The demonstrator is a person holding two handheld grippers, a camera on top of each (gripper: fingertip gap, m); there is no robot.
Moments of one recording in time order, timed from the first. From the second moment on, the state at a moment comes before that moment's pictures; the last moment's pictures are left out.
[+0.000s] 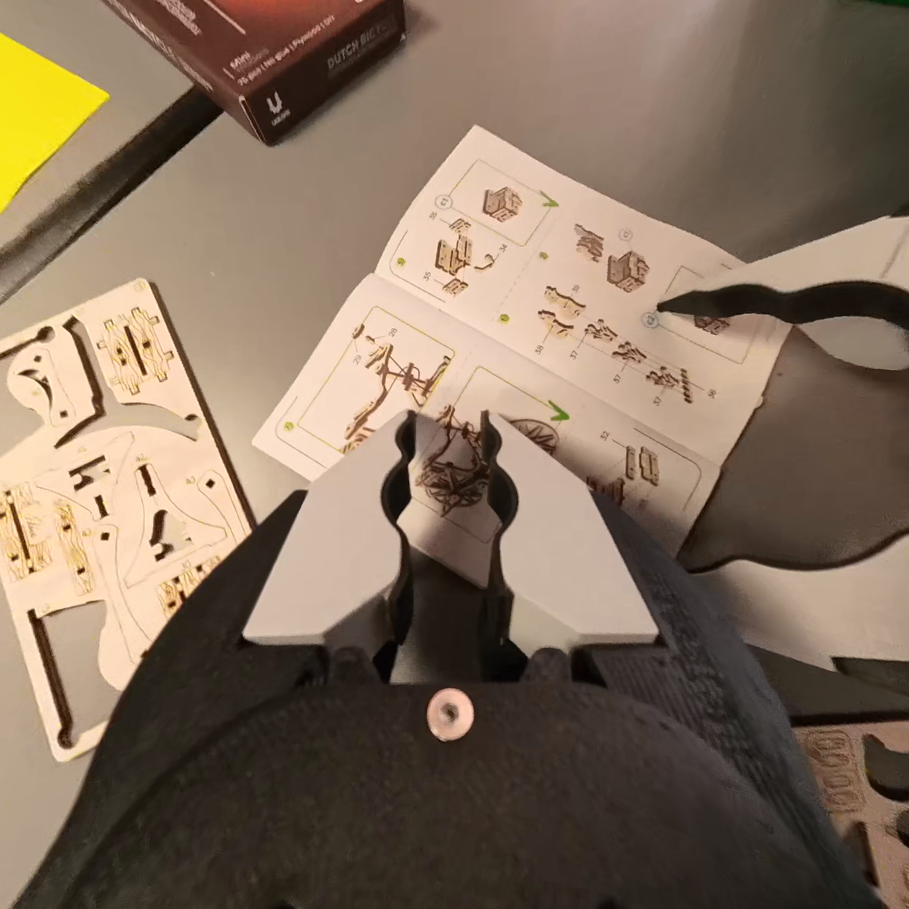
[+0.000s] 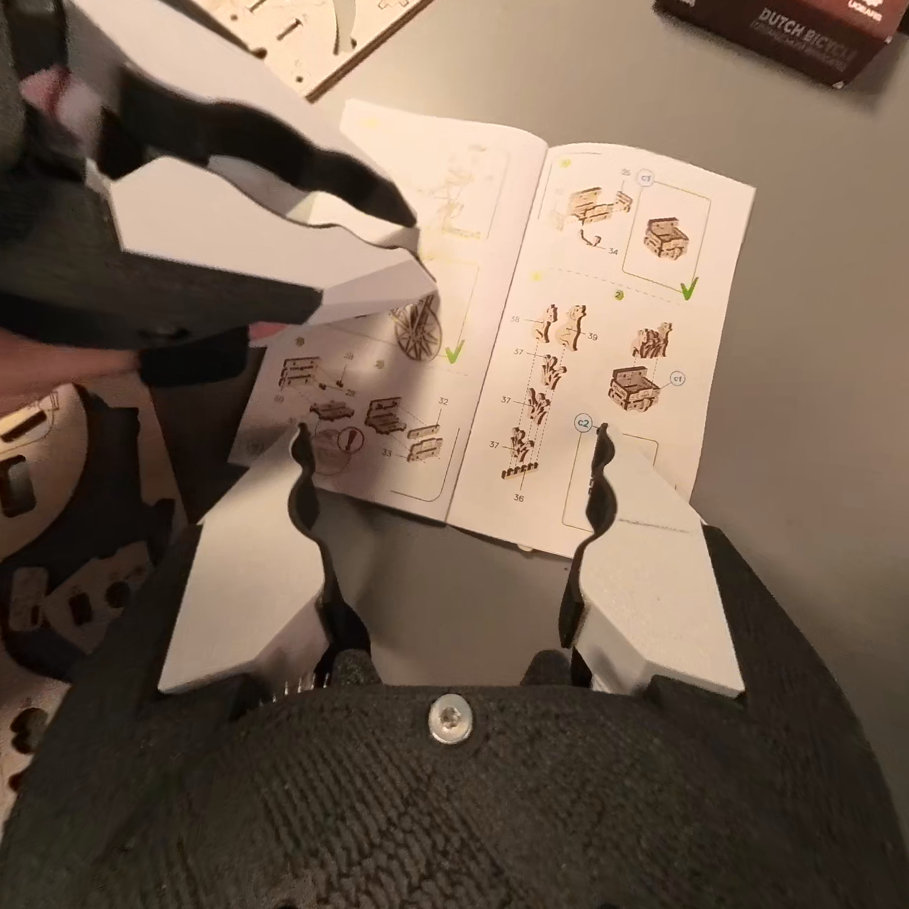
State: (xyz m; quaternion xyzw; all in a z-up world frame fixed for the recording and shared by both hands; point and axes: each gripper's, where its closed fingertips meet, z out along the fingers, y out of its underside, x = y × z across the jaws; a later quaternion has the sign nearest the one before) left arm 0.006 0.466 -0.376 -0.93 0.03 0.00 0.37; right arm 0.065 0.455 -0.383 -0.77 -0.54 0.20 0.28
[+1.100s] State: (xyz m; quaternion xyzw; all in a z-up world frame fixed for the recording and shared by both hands) left arm -0.036 0.361 -0.267 -0.67 -0.08 0.09 0.73; right arm 0.067 0.459 -0.381 -0.76 -0.54 0.22 0.30
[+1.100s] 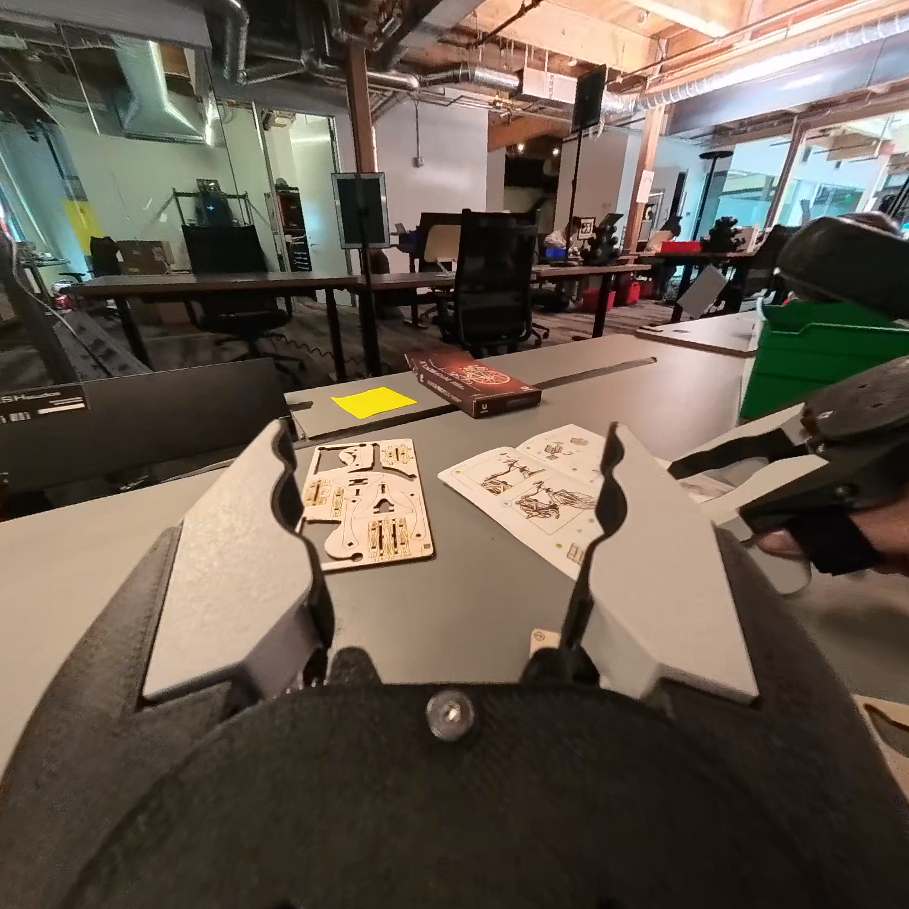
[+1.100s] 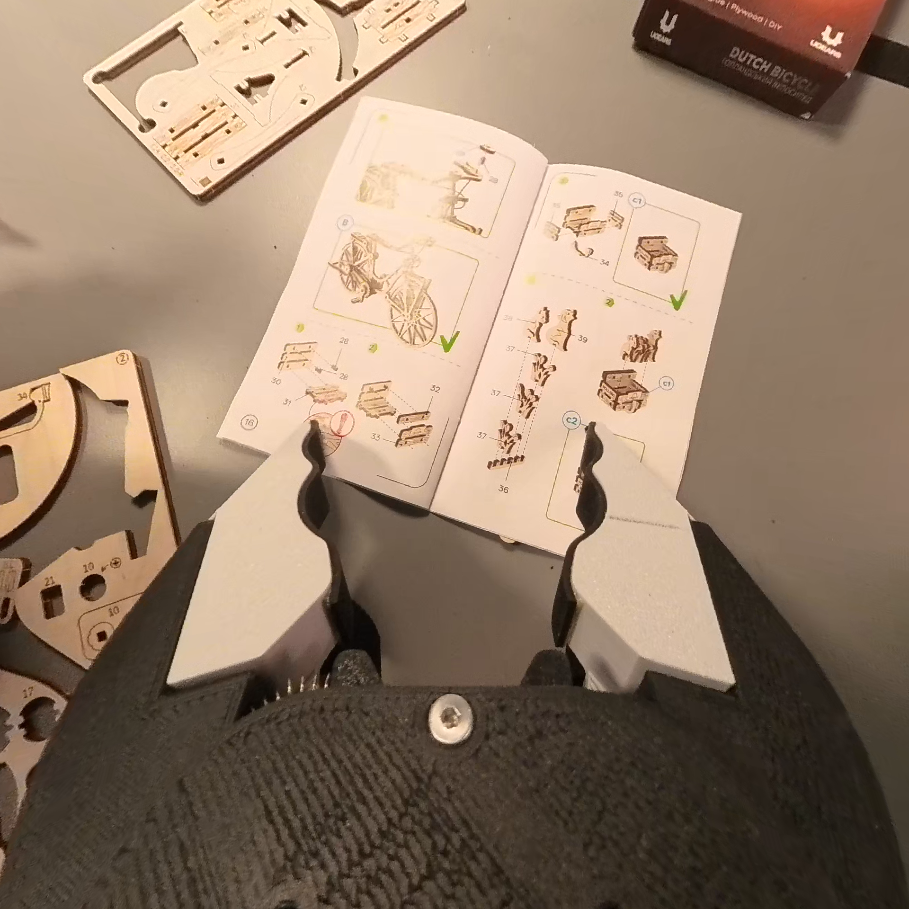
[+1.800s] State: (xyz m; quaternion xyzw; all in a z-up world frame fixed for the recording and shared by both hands) left arm -0.018 0.370 -0.257 -0.65 -0.05 0.11 0.75; right arm 0.067 0.462 -0.381 -0.76 -0.53 0.22 0.32
